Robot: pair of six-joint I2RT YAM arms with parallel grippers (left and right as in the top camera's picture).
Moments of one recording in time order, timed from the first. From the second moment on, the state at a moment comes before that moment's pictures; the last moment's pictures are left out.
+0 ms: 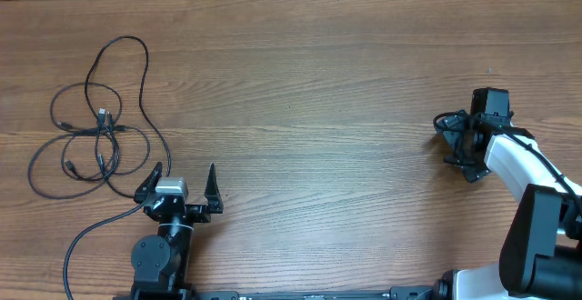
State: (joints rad) left arm -0.07 0.02 0.01 -0.08 -0.02 -0.05; right arm -0.19 1.66 0.86 -0.44 0.08 0.88
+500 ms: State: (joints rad) left arm -0.07 0.02 0.01 -0.08 -0.02 -0.05; right arm -0.17 1.49 0.86 -0.44 0.08 0.88
